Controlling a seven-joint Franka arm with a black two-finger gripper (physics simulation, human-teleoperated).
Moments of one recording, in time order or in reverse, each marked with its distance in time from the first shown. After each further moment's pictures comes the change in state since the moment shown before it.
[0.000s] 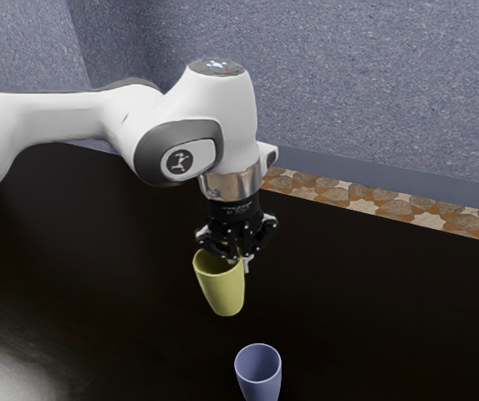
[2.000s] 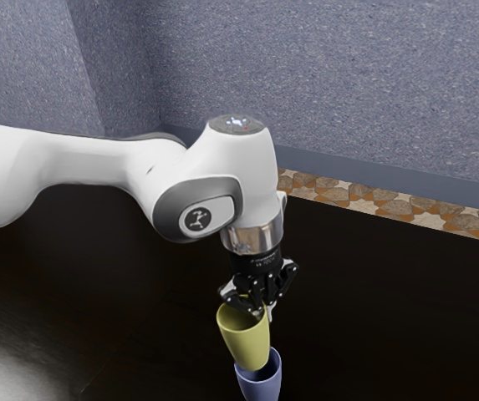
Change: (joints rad) arm -0.024 0.041 -0.064 -0.112 -0.060 0.156 -0.315
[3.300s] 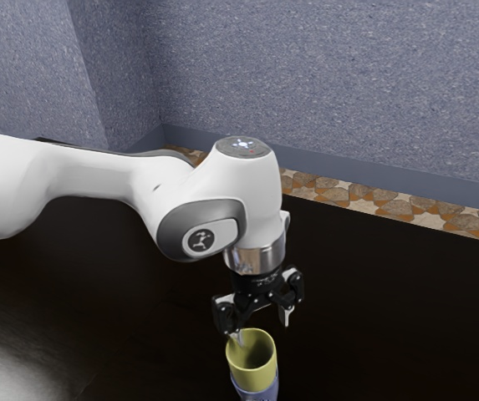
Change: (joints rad) arm -0.021 0.014 0.000 -0.043 0.014 0.030 0.004
